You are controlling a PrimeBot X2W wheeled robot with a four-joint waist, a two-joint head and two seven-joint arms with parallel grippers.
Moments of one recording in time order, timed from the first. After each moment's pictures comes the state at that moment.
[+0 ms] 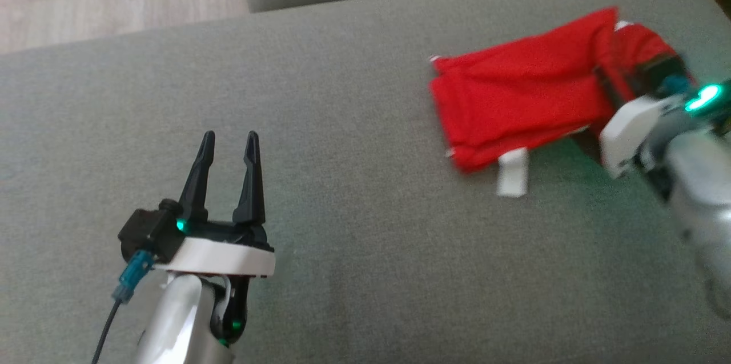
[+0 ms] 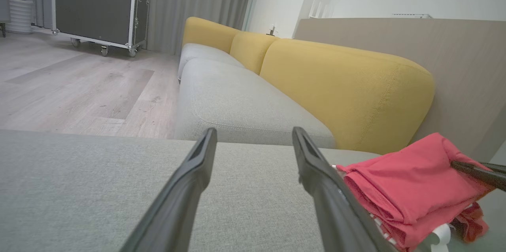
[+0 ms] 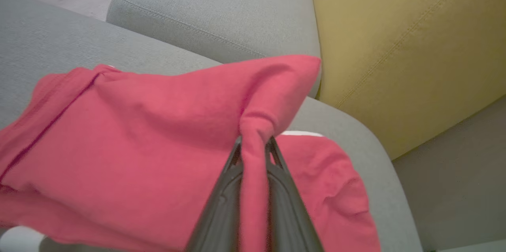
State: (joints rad) left arm -0.25 0.04 -0.19 0.31 -0.34 -0.13 -0.26; right arm -0.86 -0.35 0.58 1.14 0.22 0.13 -0.17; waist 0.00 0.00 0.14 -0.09
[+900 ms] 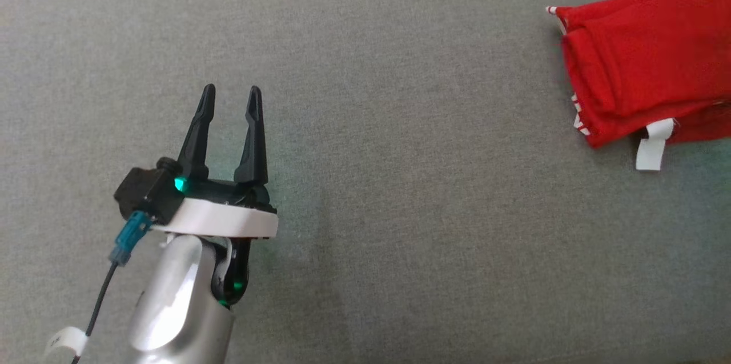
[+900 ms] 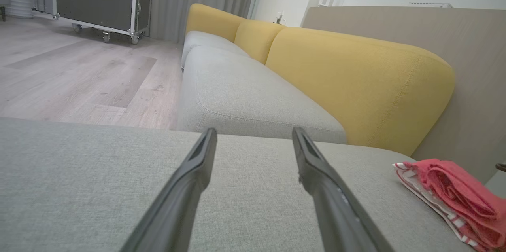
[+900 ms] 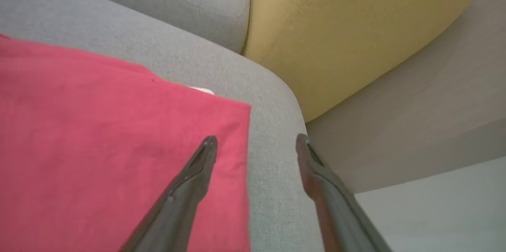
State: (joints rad) left arm -0.36 0.04 -0.21 0.32 -0.35 -0.13 -0.26; right arm -0.98 -0.61 0.56 1.18 0.25 0.13 -0.09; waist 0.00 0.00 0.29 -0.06
